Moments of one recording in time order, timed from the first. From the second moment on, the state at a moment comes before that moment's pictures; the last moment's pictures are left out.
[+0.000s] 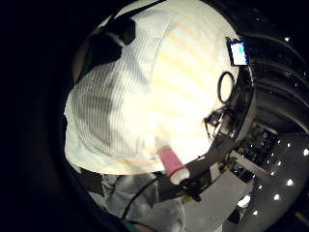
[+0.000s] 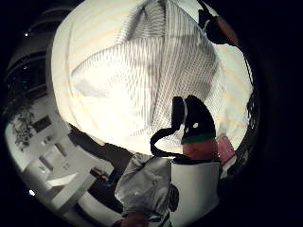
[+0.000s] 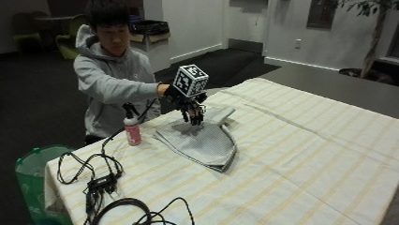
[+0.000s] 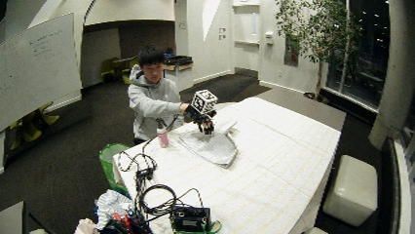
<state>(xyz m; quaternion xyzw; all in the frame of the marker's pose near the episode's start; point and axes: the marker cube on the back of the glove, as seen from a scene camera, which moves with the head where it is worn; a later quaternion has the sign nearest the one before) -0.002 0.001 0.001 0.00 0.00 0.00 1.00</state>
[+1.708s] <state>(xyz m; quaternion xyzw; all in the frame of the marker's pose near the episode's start) -0.040 0.110 0.018 0.38 -0.06 -0.02 0.92</state>
